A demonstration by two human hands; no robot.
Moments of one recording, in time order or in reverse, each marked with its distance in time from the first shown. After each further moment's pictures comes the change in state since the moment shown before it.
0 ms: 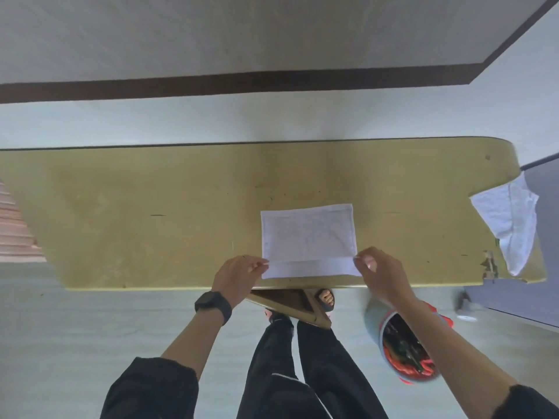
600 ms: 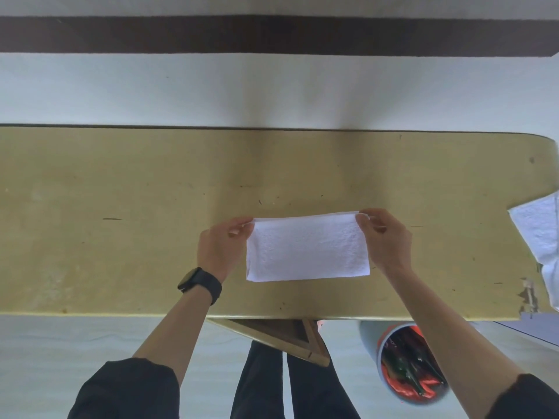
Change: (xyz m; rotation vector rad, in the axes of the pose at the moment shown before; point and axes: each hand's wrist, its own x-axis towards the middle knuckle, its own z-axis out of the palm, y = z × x) left_hand 0.112 -0.007 0.010 -0.369 0.302 -0.218; right_hand 0.117 -0.022 0.012 0.394 0.278 0.195
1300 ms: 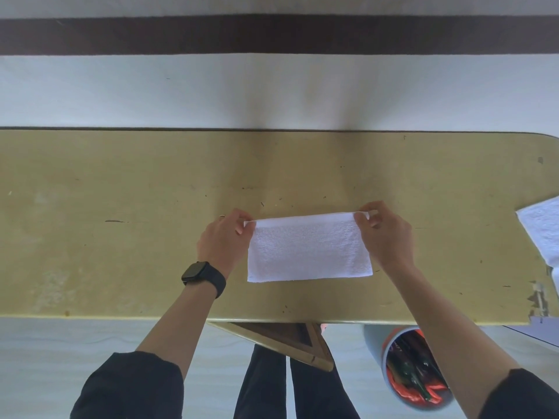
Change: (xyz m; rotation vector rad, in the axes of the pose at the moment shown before) left_hand 0.015 0.002 0.000 0.328 0.012 0.124; right_hand 0.012 -0.006 0.007 -0.348 0.021 -0.119
